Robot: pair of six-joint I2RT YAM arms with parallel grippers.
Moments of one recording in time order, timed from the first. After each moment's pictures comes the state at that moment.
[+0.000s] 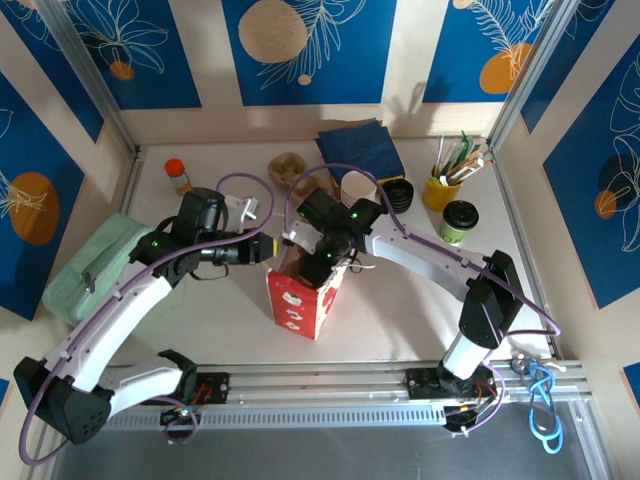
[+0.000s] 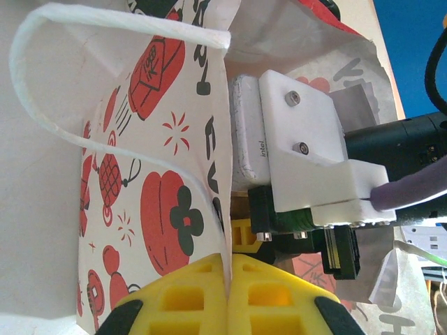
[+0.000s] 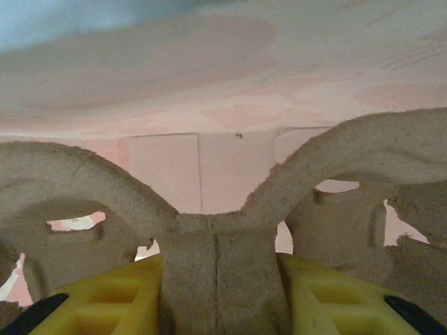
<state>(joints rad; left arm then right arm) -0.51 1.08 1.10 -0.75 0.52 -0.51 0.87 1.67 1.48 -1.00 -0.17 -0.19</state>
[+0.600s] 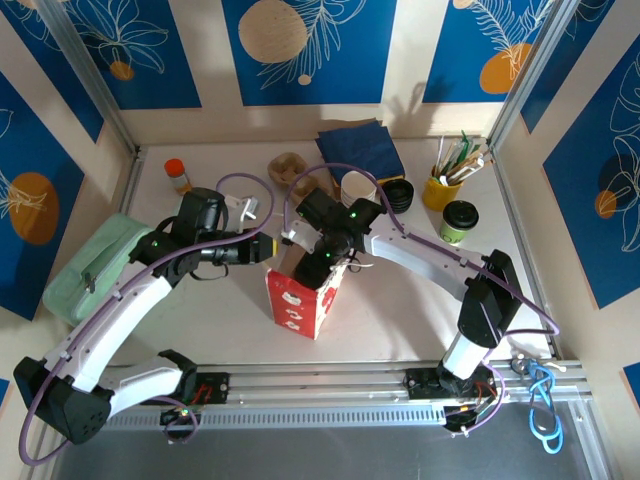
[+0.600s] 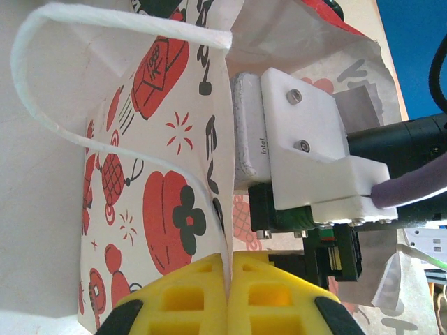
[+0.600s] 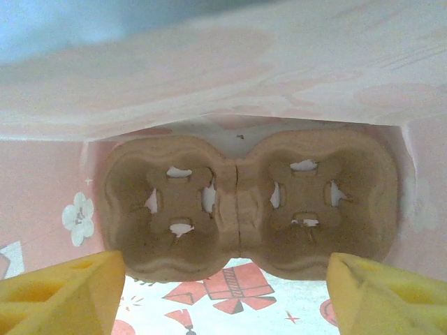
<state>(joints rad) -0.51 1.08 1.10 -0.75 0.51 -0.51 0.88 1.67 1.49 -1.01 -0.17 -0.17</state>
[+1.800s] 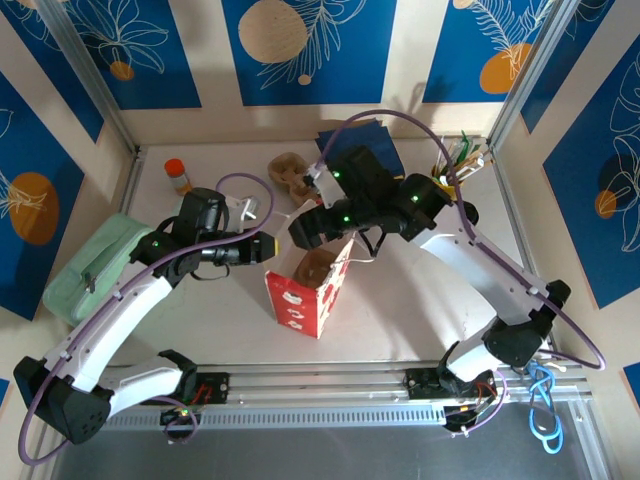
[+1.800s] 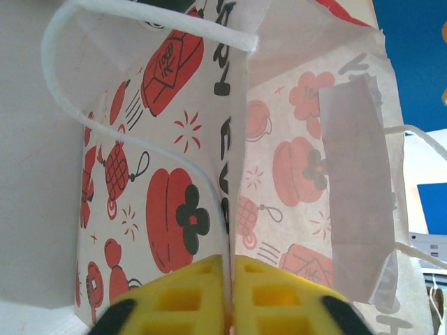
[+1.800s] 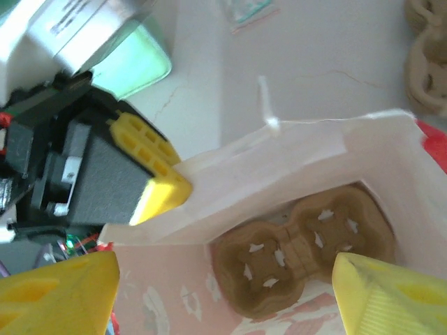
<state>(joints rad) -0.51 1.08 1.10 -0.75 0.51 -0.55 0.84 1.50 1.79 -1.11 -0.17 0.31</state>
